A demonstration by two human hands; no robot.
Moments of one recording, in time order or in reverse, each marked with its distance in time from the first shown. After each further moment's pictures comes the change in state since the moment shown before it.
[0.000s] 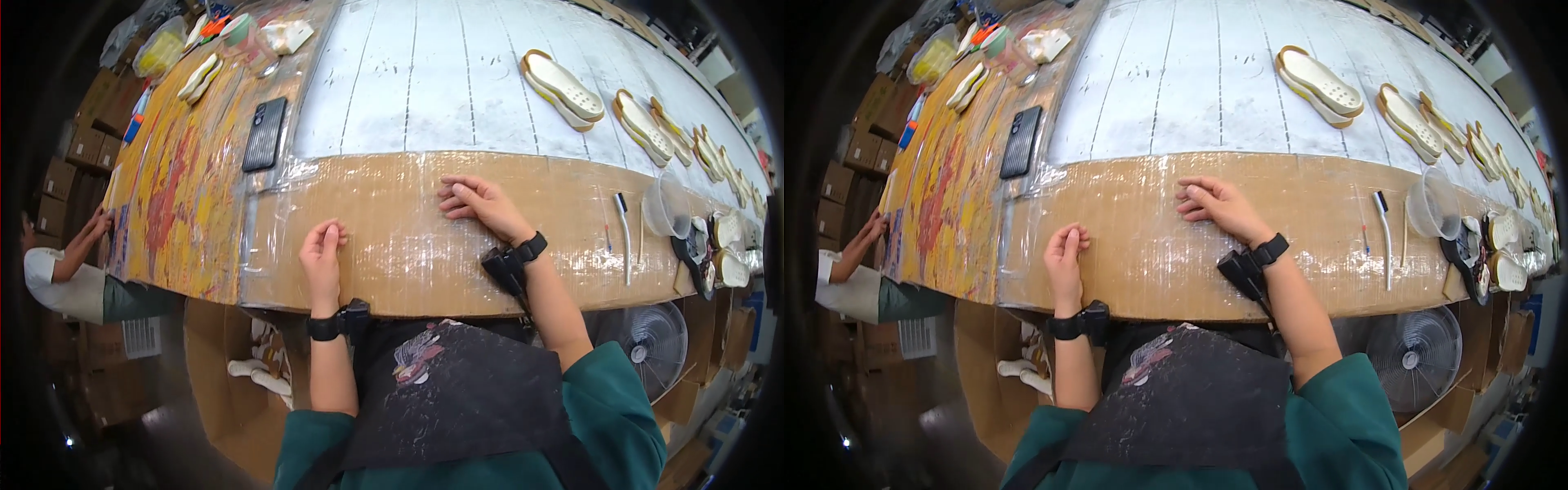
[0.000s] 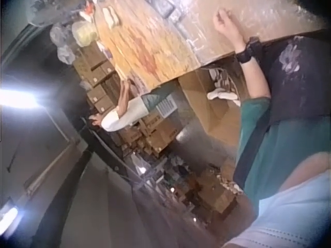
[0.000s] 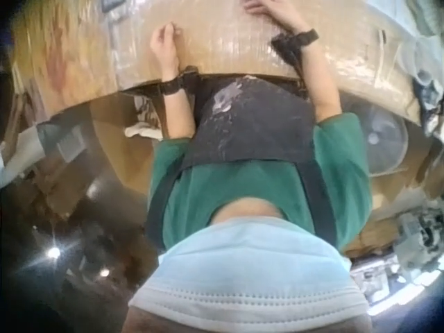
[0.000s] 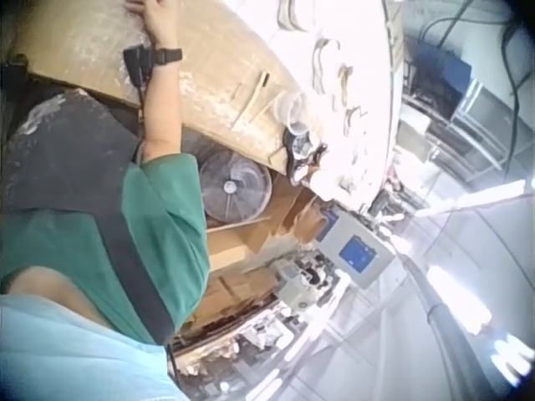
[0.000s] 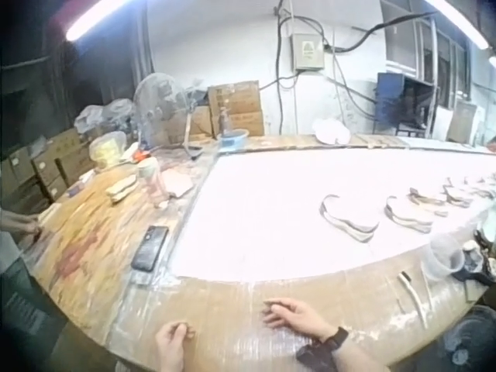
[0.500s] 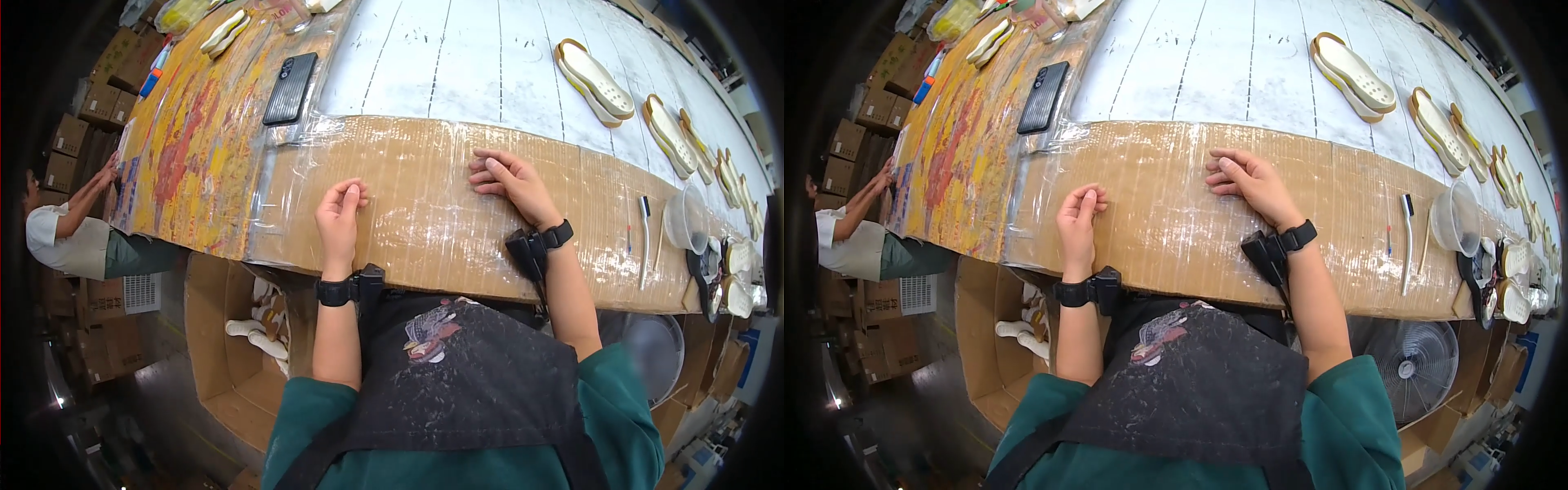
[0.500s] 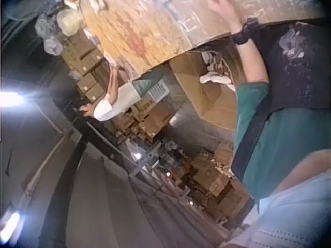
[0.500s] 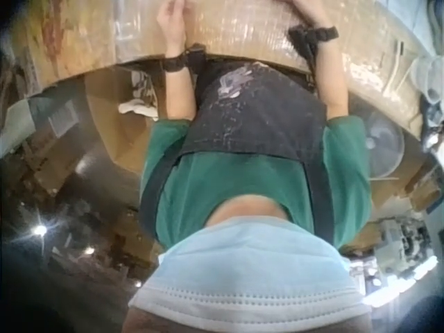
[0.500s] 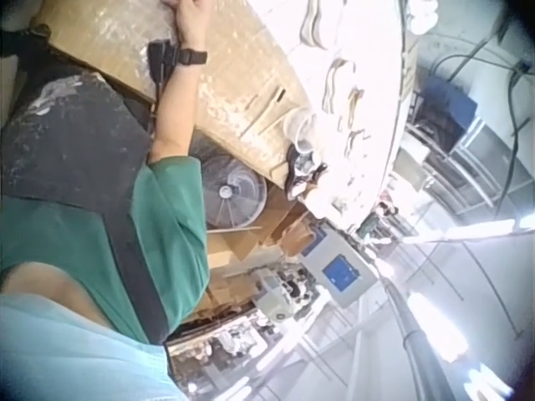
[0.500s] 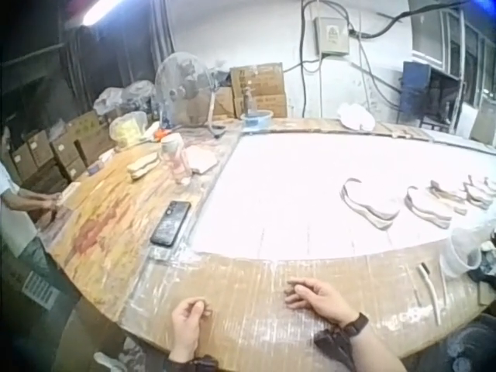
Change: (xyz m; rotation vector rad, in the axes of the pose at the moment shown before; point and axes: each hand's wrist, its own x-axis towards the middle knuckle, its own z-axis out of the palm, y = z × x) left_hand 0.000 -0.001 -0.001 -0.039 -0.005 0.014; right_hand -0.001 -0.004 0.004 -0.026 0.024 0.001
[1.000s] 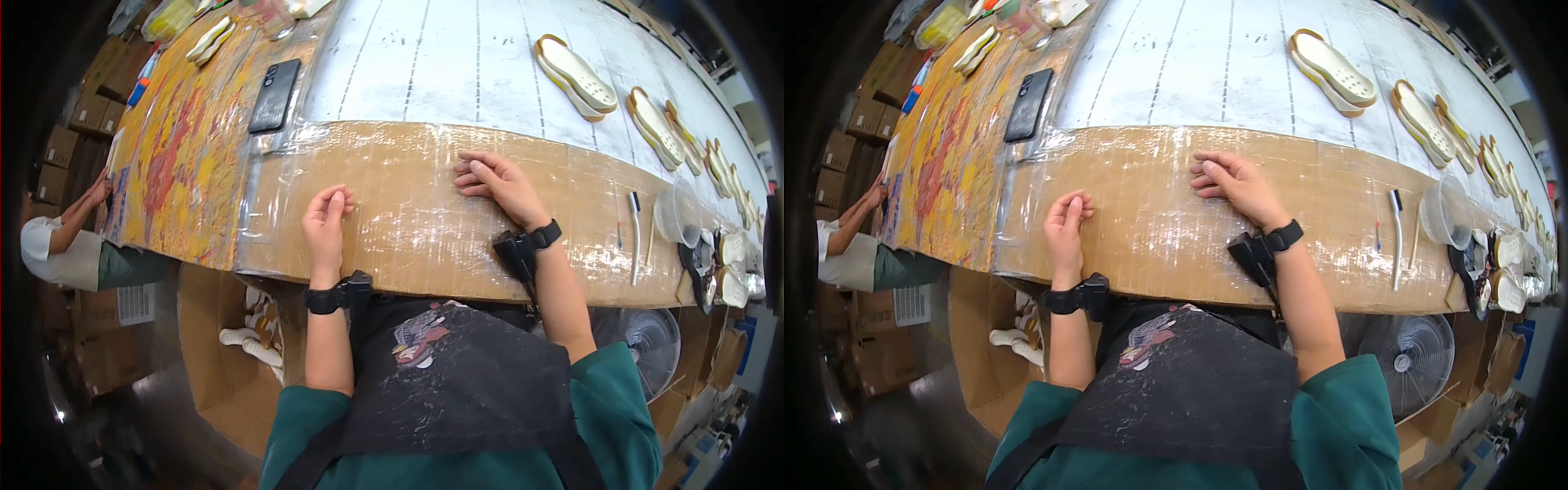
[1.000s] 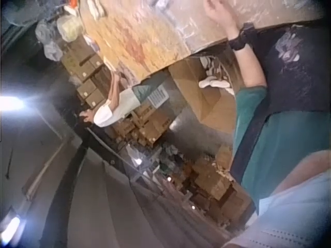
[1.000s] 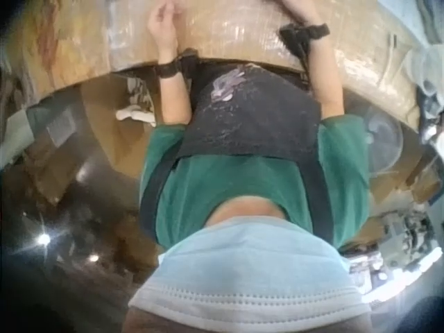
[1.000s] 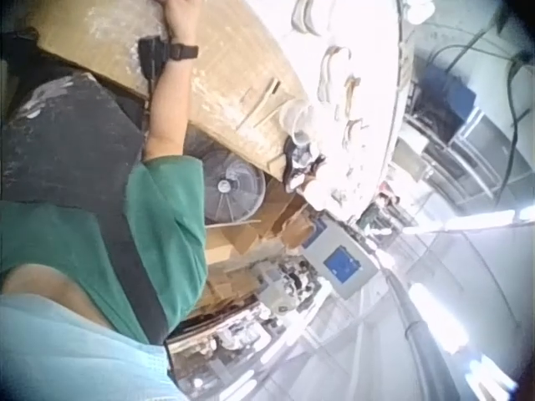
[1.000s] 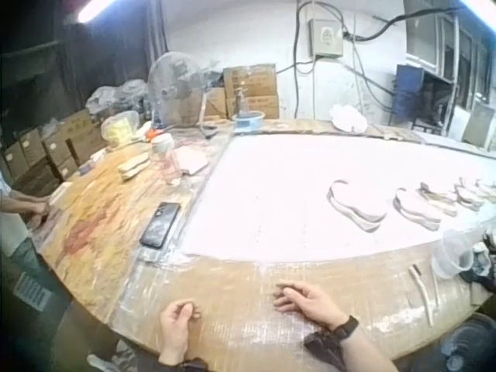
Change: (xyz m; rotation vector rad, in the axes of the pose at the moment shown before) left_hand -0.002 -0.005 0.006 -0.032 -0.014 0.023; right_hand -0.007 -0.003 -0.005 -0.038 0.022 -0.015
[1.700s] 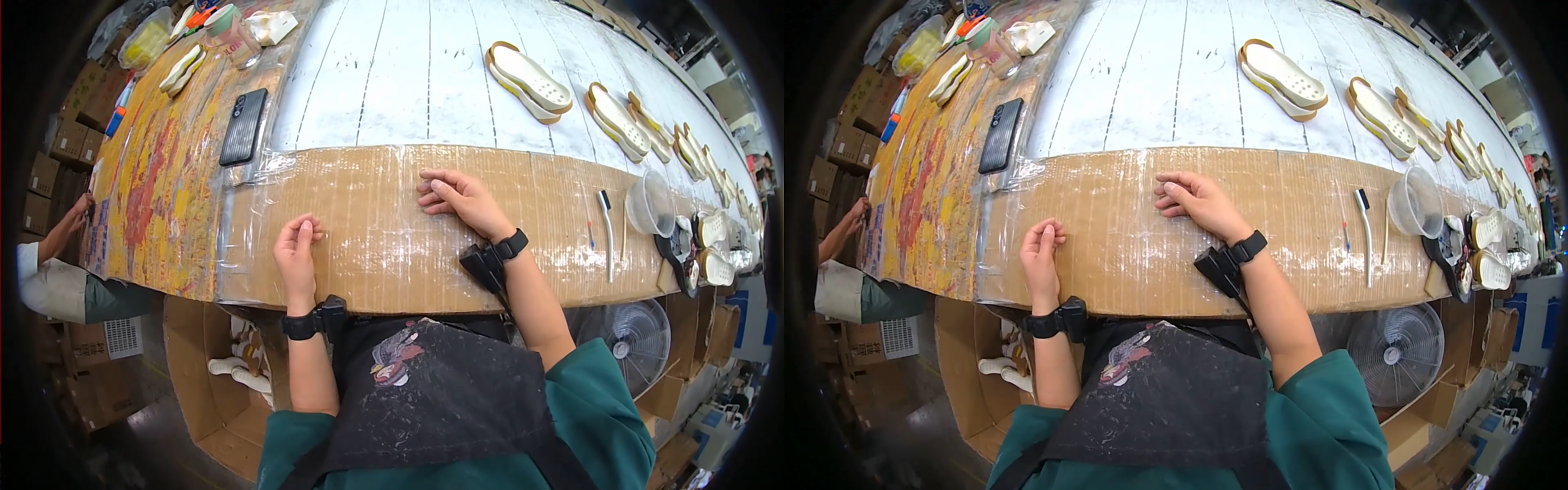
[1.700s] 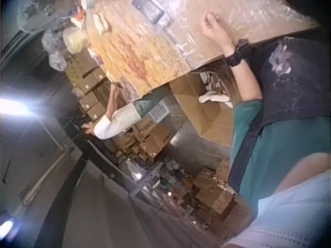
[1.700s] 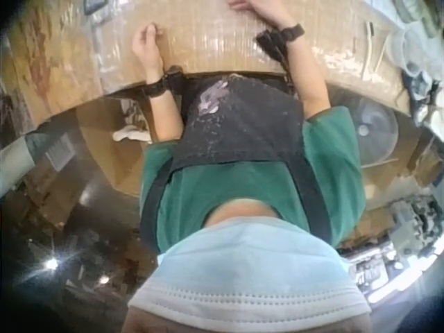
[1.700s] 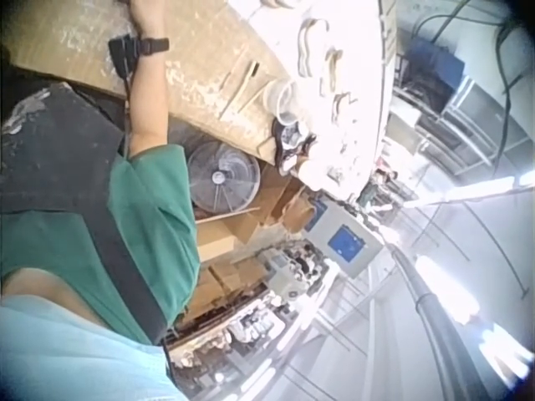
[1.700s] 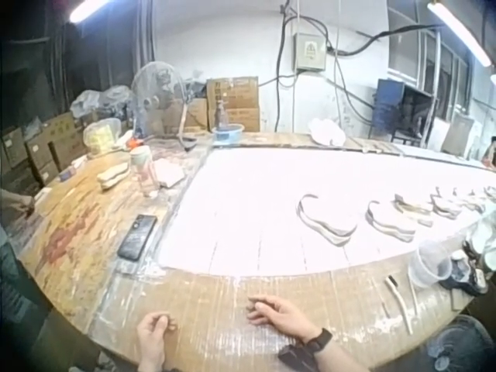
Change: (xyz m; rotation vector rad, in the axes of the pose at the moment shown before) left_hand -0.008 0.005 0.006 0.056 0.016 0.004; right_hand -0.005 0.001 -0.007 -0.006 -0.034 -0.038
